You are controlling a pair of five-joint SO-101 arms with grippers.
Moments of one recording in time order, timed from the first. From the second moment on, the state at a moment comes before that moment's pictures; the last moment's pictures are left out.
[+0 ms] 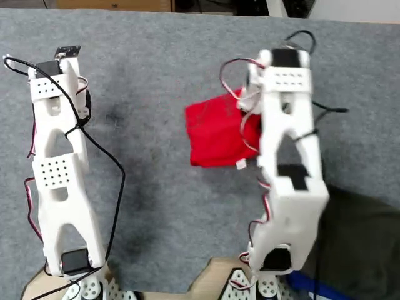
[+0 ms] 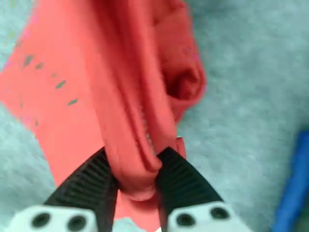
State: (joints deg) left arm -16.7 60.6 -66.1 97.3 -17.6; right arm -1.3 23.3 -25.3 101.1 -35.0
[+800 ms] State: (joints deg) left arm -16.9 60.6 -66.1 97.3 -17.6; right arm 67.9 -15.1 7.3 100.8 10.9
